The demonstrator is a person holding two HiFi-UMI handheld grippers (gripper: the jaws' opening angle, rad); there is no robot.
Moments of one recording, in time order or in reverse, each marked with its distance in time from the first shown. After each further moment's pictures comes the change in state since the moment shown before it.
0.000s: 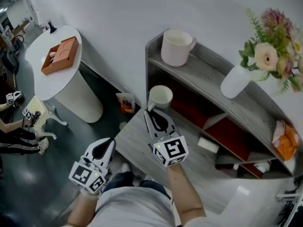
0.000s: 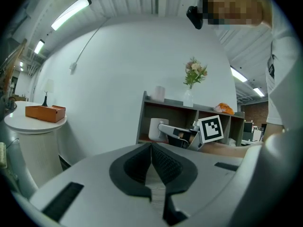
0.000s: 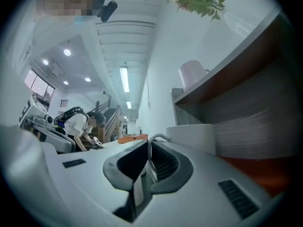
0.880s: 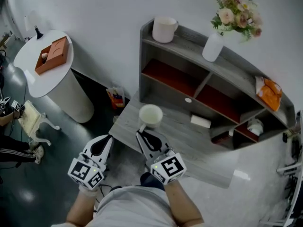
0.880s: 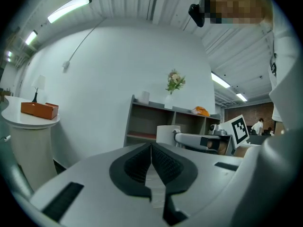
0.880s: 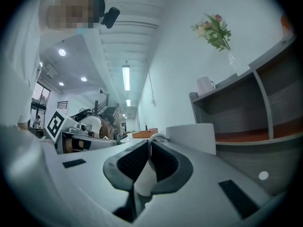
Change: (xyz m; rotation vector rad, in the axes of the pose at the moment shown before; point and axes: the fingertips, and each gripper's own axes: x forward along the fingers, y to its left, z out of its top) left arm -0.101 -0.031 -0.030 0.022 -0.034 -0.165; right arm -0.125 0.169 -0.012 0.046 0.041 -0.027
